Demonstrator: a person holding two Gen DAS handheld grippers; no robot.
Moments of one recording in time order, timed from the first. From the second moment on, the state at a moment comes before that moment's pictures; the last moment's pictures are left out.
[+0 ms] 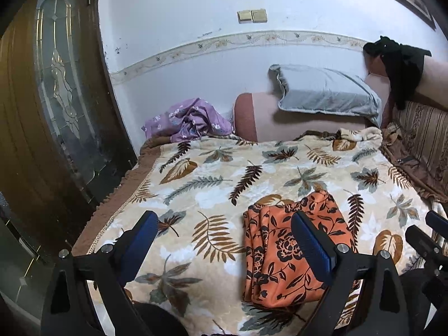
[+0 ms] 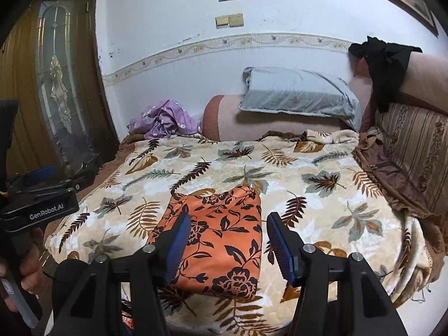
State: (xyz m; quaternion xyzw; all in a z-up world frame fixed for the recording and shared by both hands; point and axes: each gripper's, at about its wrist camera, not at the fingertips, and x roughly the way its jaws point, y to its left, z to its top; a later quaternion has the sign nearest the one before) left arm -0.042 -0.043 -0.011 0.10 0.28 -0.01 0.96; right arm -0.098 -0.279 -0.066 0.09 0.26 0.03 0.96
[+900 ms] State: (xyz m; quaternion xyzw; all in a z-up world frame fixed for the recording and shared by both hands) left arm -0.052 -0.026 -0.004 0.08 0.27 -0.01 0.96; right arm -0.094 -0.264 -0.063 0.08 0.28 0.02 0.96
